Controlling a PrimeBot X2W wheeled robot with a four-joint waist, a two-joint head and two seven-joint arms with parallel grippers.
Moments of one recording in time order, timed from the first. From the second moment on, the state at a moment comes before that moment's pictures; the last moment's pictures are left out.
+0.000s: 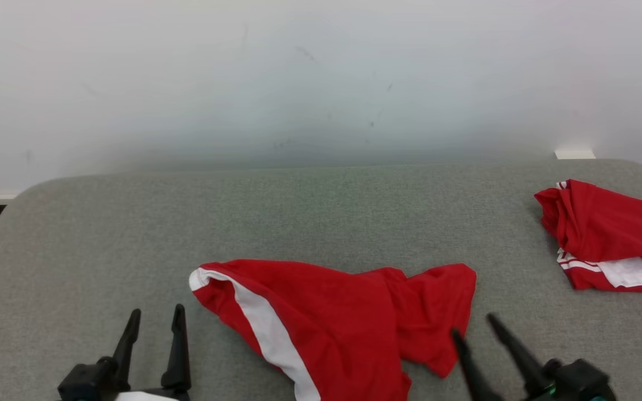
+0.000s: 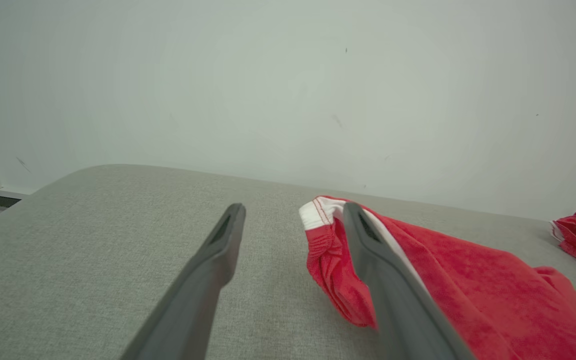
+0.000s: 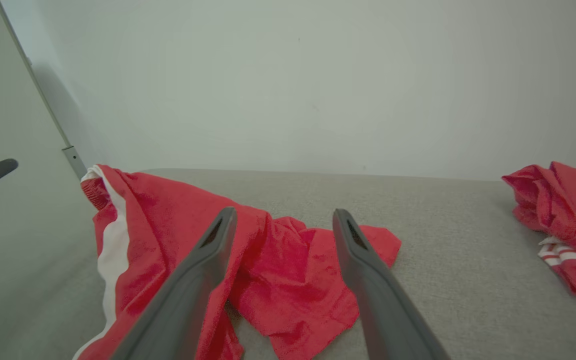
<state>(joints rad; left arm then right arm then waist) -0.02 0.08 -0.03 0.17 -0.23 -0.01 -0.26 -0.08 -0.17 0.35 0.19 0.43 0.13 -0.24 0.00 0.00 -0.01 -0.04</state>
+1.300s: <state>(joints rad) -0.05 0.05 -0.03 0.20 -0.22 -0.04 -0.26 -0.34 -0.45 0.80 0.37 0.77 0.13 -0.10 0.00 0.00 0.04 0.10</state>
